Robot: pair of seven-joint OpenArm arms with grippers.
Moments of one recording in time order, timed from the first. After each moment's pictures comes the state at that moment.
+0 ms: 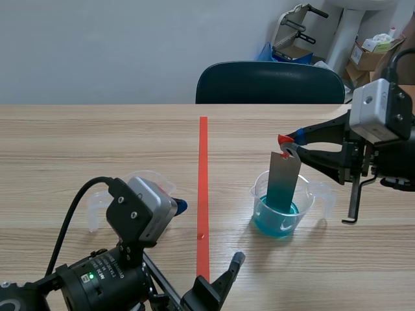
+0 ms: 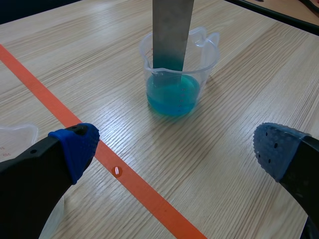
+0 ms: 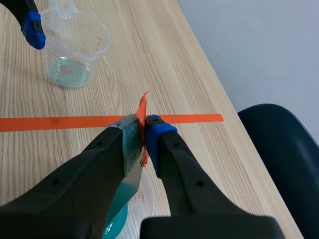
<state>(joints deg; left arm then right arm) 17.7 -28.7 37.9 96.0 -11.2 -7.4 -12.2 1.0 39.2 -12.6 81.2 -22.2 43.2 46.4</state>
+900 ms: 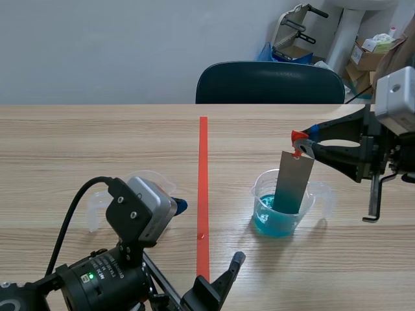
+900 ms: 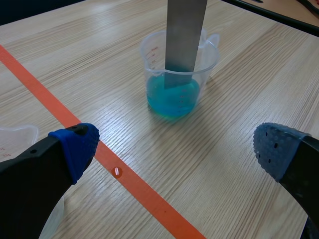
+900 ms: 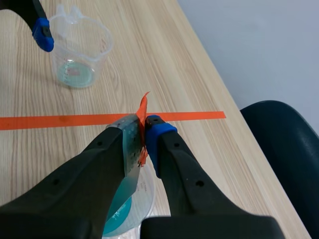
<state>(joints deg) 17.7 -28.7 37.9 96.0 -11.2 -7.4 -12.5 0.6 44.2 -12.5 82.1 -16.1 45.4 47.2</state>
